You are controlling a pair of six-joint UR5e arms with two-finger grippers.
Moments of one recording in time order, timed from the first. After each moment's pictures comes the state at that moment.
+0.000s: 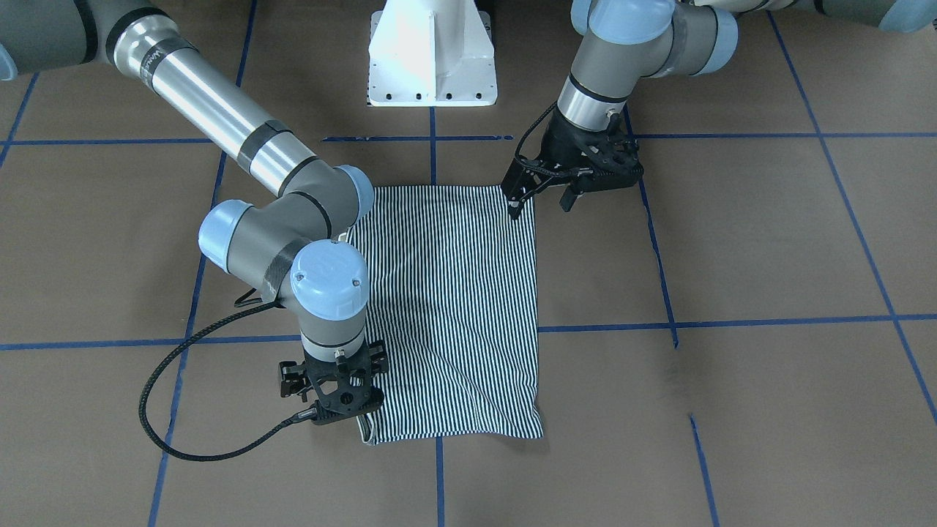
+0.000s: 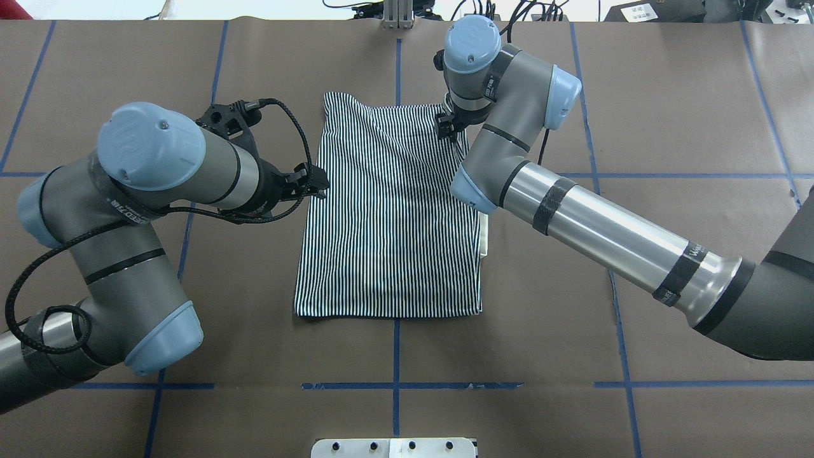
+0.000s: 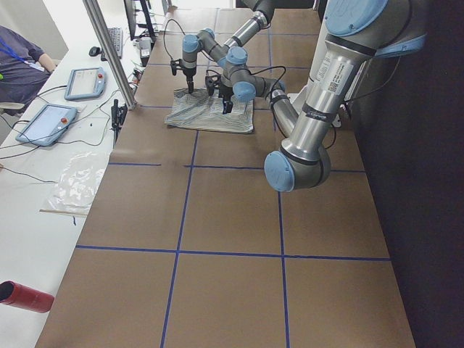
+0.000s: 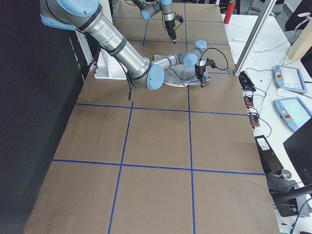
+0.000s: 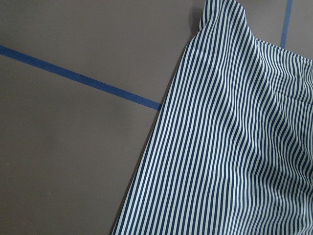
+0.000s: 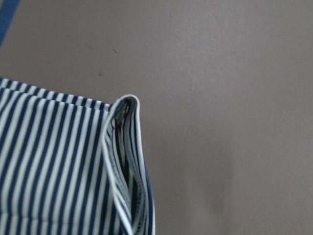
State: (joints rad) left arm -0.62 -2.06 -1.89 -1.77 -1.84 -1.52; right arm 0.76 -0.59 0.92 -1.32 1.80 0.70
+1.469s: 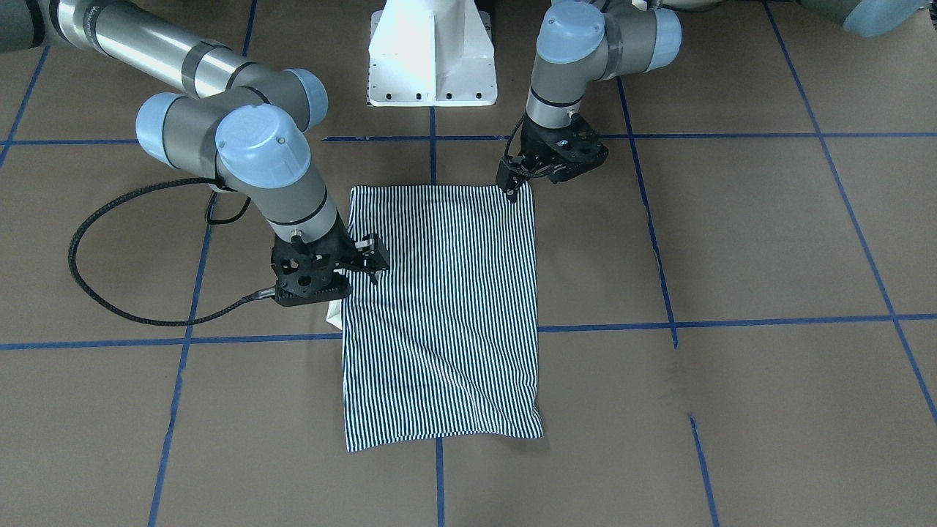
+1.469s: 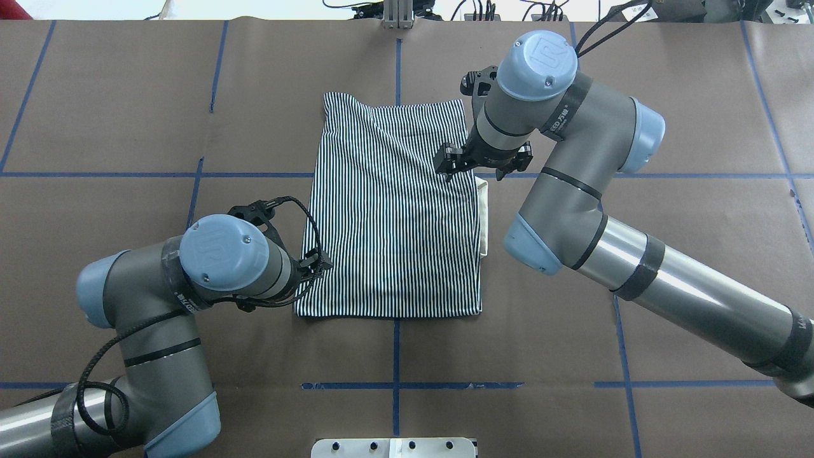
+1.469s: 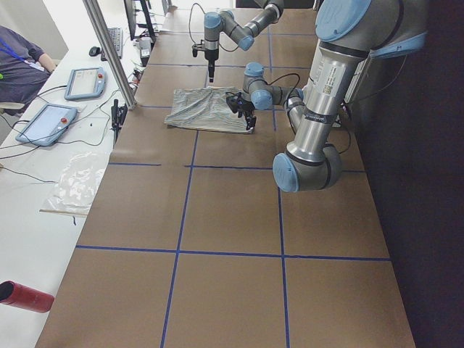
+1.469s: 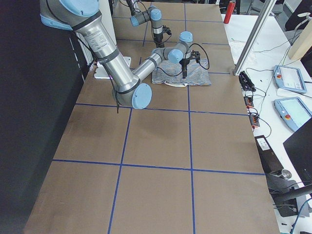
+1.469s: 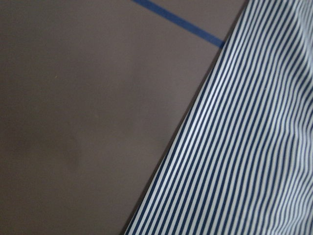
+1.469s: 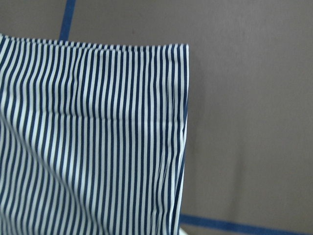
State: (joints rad) left arm -0.41 -2.03 -1.85 -1.63 -1.73 -1.79; right arm 0.71 -0.89 1.55 -1.47 2.03 1.02
